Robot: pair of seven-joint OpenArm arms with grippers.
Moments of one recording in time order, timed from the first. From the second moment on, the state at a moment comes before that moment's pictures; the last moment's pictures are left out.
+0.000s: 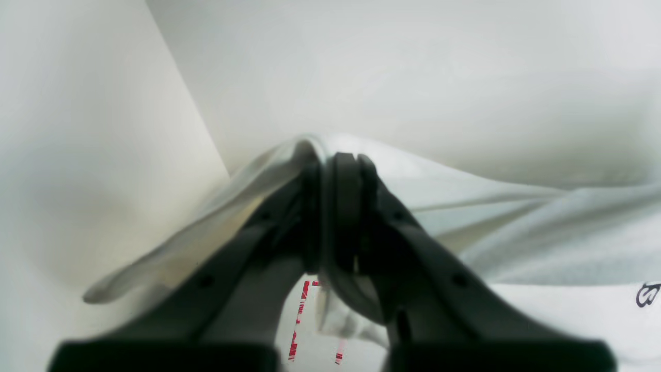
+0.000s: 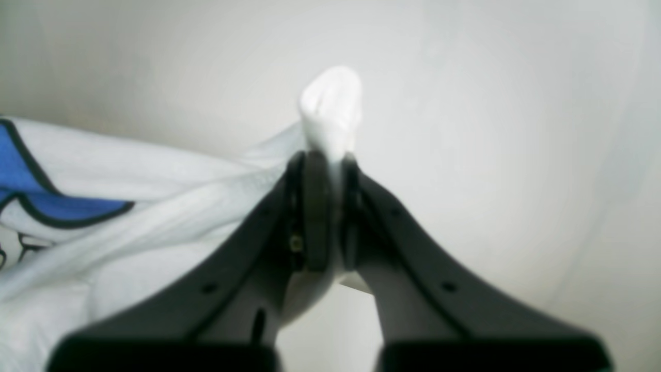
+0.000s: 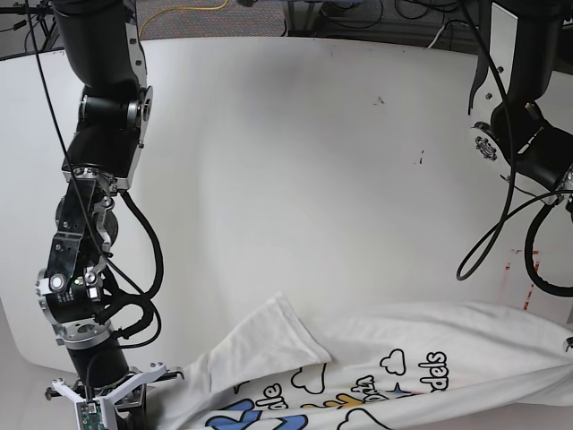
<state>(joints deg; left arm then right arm) -44.4 -16.9 -37.2 100.1 -15.3 -34.1 64.3 37.6 15.1 3.6 97.0 10.2 16.6 -34.8</state>
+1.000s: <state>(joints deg) -56.2 -16.2 -36.6 99.9 -15.6 -33.5 68.0 48.6 22.6 -2.3 92.7 10.8 17.1 -33.1</state>
